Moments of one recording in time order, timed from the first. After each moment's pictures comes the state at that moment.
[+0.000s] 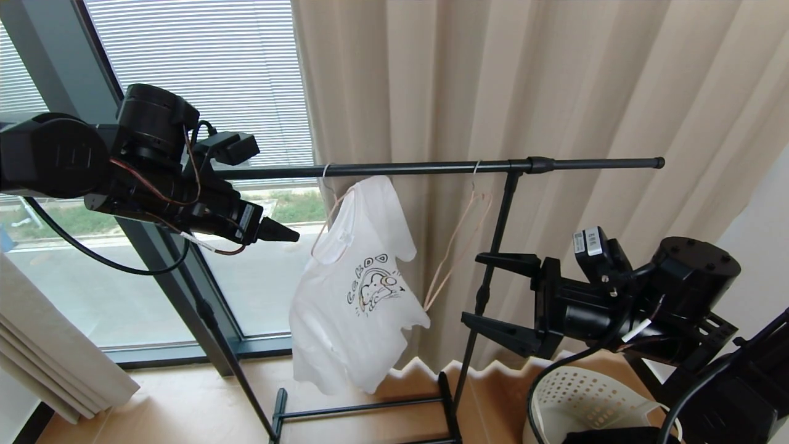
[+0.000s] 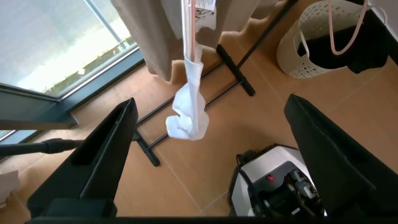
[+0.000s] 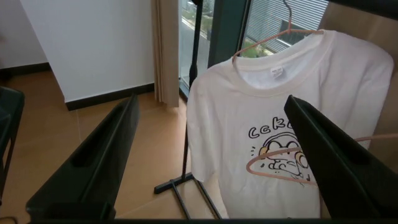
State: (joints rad) left arm -0.16 1.83 -1.51 0.42 -0.29 0.26; right arm 0.39 1.91 -0.49 -1.41 0.79 -0.06
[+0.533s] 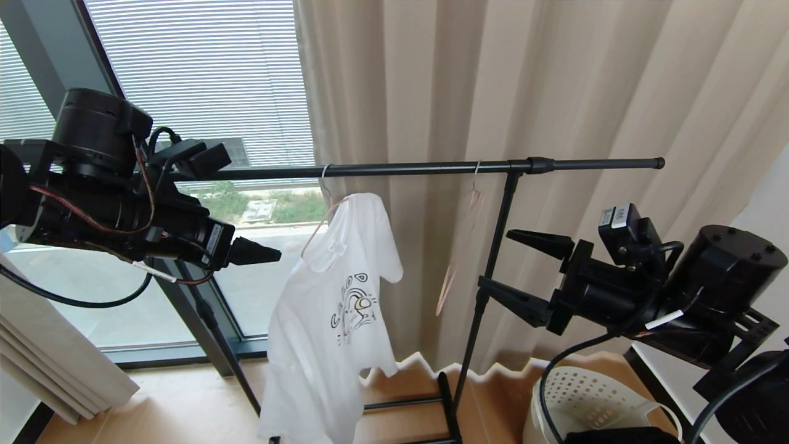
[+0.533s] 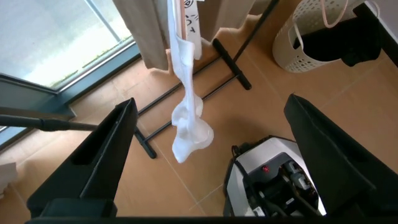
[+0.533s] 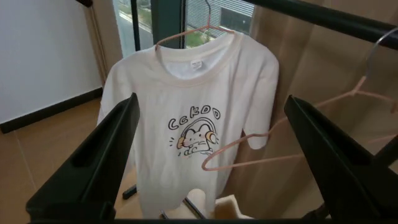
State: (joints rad) left arm -0.16 1.63 -1.27 0.36 -0.29 0.26; right arm 0.37 1.78 -0.47 -1.33 0.56 -0.06
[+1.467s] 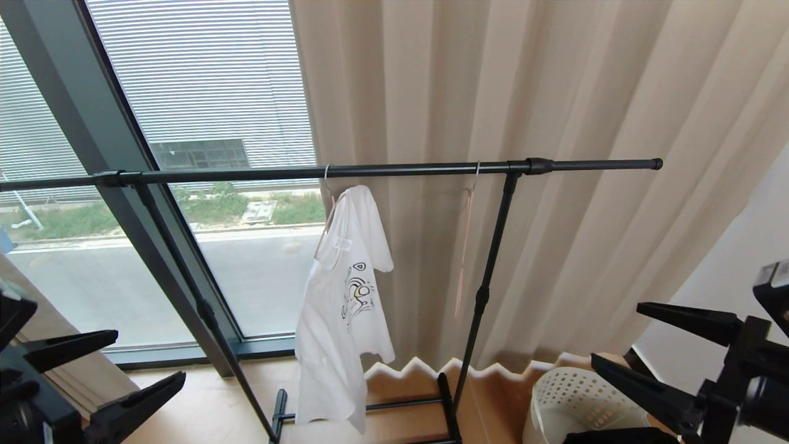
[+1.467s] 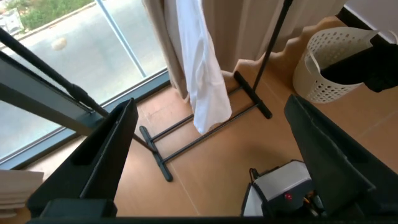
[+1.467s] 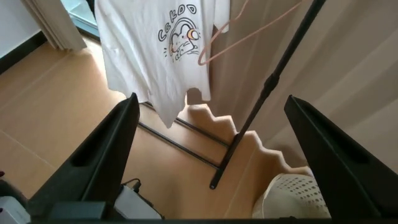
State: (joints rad) left arm -0.09 0.92 -0.41 -0.07 -0.25 0.25; right arm 0.50 1.07 -0.36 -0.39 0.07 -0.06
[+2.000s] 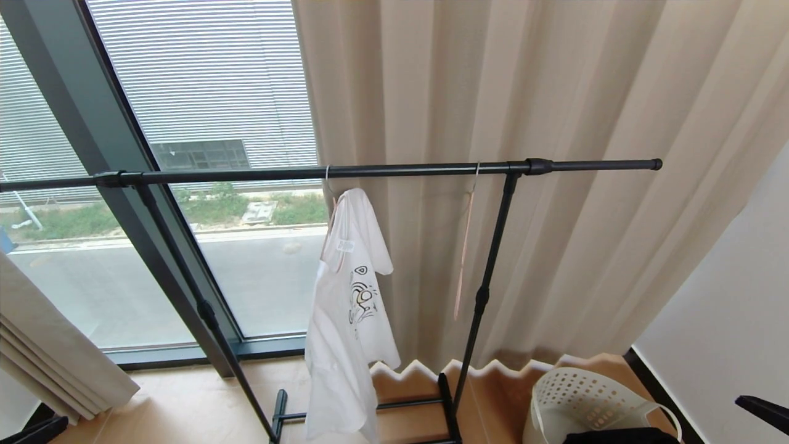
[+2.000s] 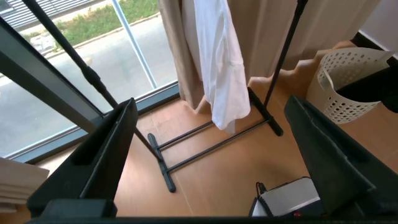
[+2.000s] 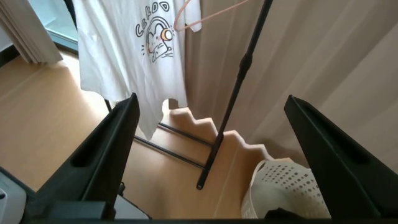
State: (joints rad) left arm -0.03 0.53 -0.12 -0.11 -0.25 0.23; right arm 0.53 0.59 -0.03 -0.34 -0.06 -0.06
